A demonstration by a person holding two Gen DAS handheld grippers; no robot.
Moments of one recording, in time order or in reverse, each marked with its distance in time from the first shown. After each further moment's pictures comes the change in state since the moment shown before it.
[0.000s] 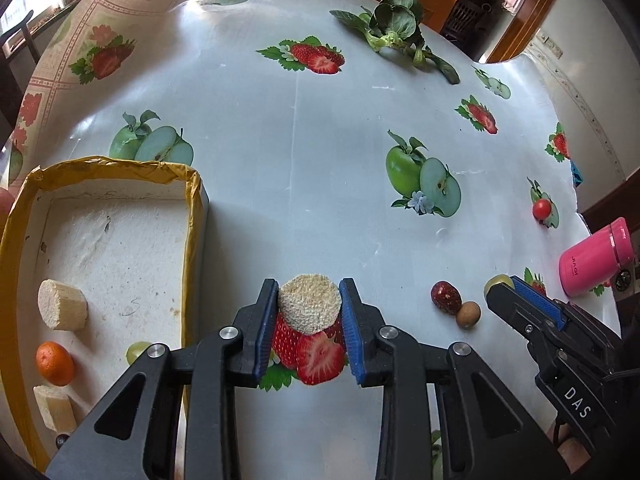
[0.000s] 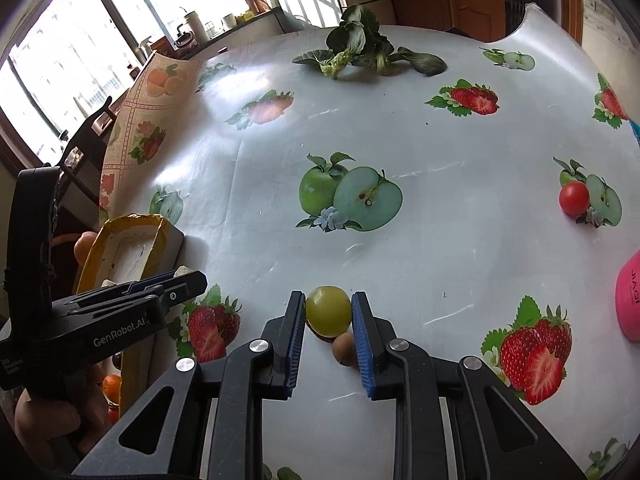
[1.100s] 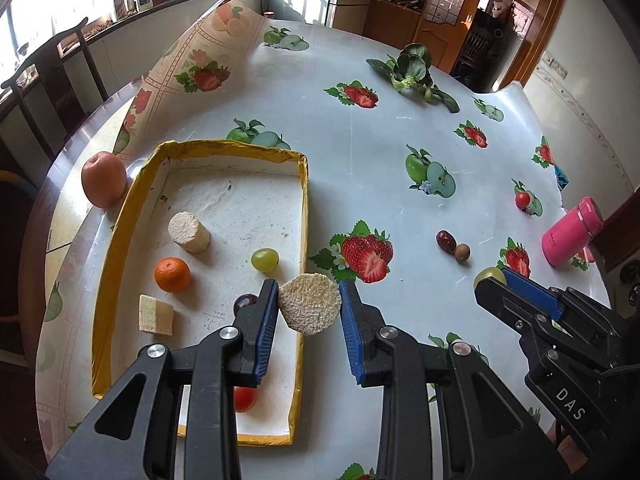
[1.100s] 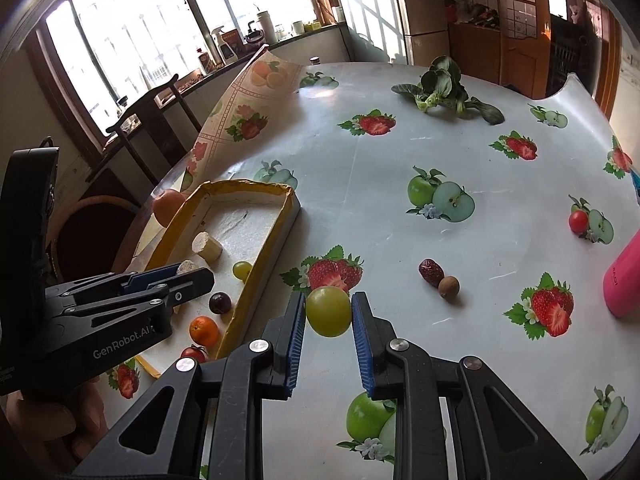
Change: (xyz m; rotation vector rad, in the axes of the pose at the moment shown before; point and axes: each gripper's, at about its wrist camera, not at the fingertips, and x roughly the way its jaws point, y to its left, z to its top) left arm -0.114 0.044 -0.072 -0.040 -0.114 0.078; right arm -0.080 0.105 -0.047 -0.169 -0.048 0.075
